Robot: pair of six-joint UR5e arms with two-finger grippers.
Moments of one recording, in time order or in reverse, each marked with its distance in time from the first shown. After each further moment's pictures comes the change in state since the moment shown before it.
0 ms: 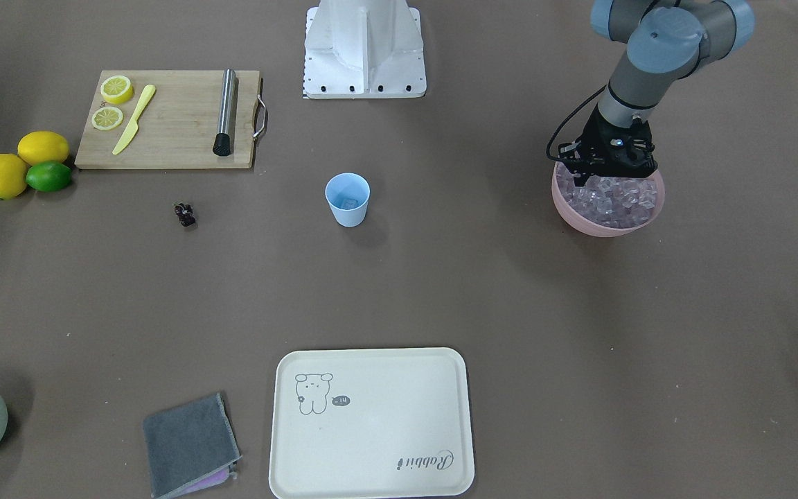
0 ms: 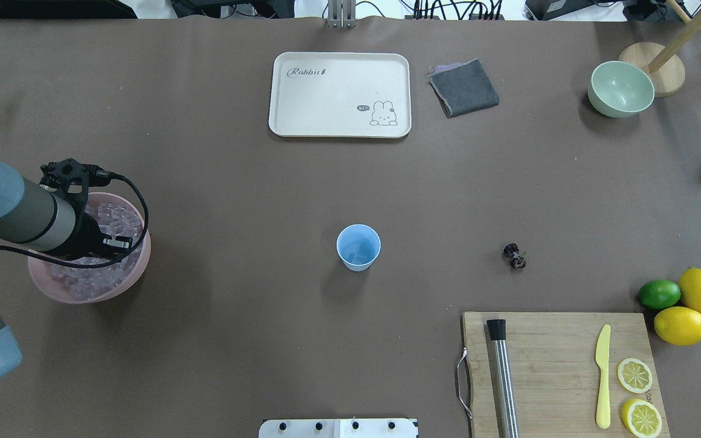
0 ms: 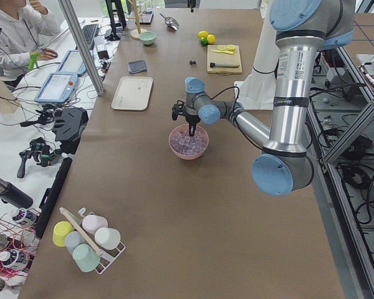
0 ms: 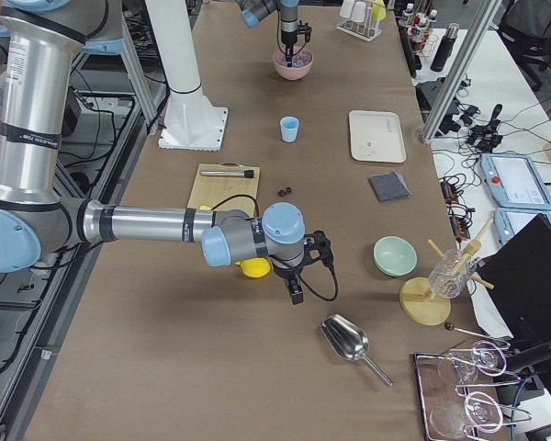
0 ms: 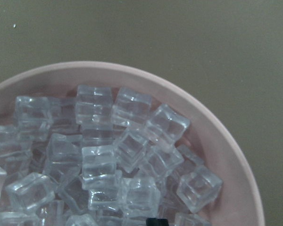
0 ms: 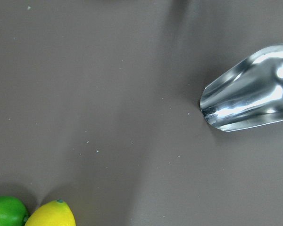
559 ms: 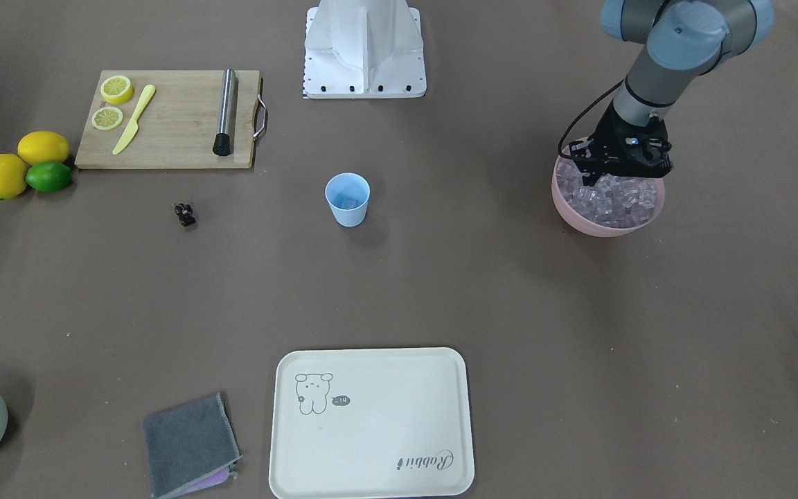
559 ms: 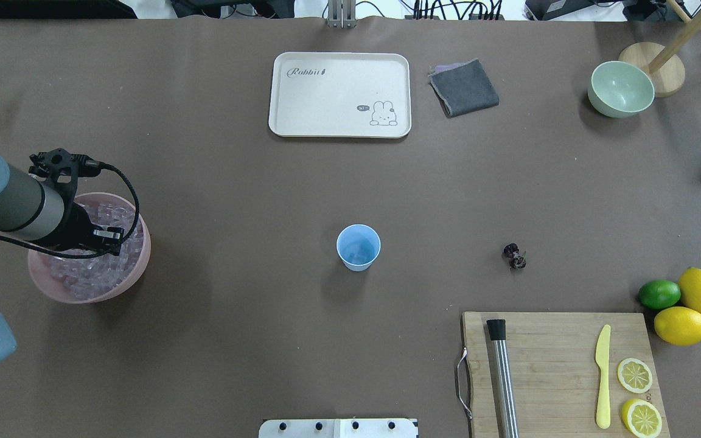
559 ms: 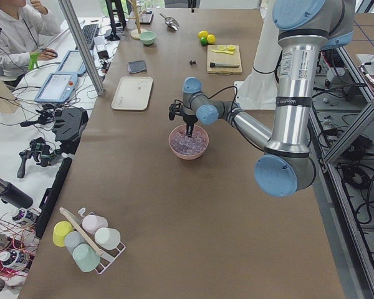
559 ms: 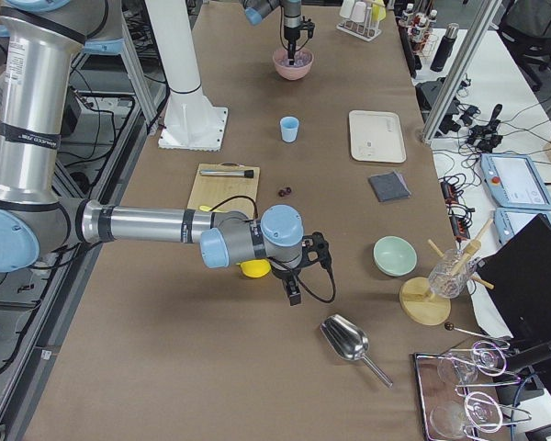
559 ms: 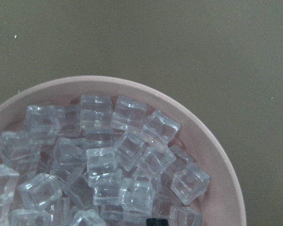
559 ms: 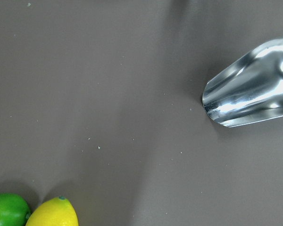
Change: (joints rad) left arm -0.032 -0.005 0.020 0.001 -0.027 0.029; right arm 0.000 -0.004 -0.004 0.000 0.011 0.001
